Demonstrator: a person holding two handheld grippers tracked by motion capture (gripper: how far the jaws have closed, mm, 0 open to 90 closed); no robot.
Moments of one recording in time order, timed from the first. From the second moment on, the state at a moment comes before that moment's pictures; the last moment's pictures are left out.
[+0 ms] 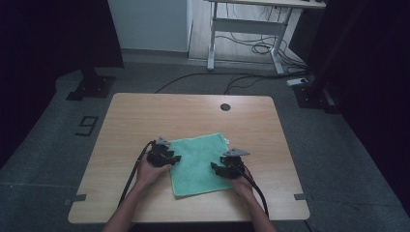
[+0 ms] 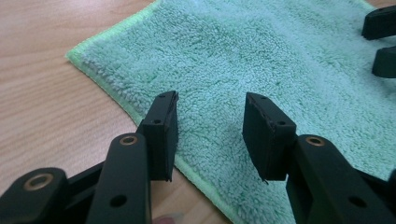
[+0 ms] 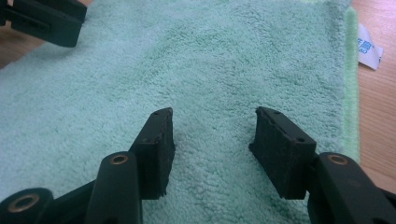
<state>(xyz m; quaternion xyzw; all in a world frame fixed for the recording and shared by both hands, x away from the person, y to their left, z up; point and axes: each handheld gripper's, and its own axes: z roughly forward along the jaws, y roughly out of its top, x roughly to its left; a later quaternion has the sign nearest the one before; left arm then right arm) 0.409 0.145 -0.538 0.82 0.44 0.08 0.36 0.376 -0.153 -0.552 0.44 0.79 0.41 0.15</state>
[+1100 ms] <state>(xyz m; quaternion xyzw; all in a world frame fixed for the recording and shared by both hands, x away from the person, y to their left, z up) 0.433 0.128 -0.537 0.83 0.42 0.09 0.35 0.371 -0.169 -0.553 0.45 0.78 0.42 0.14</state>
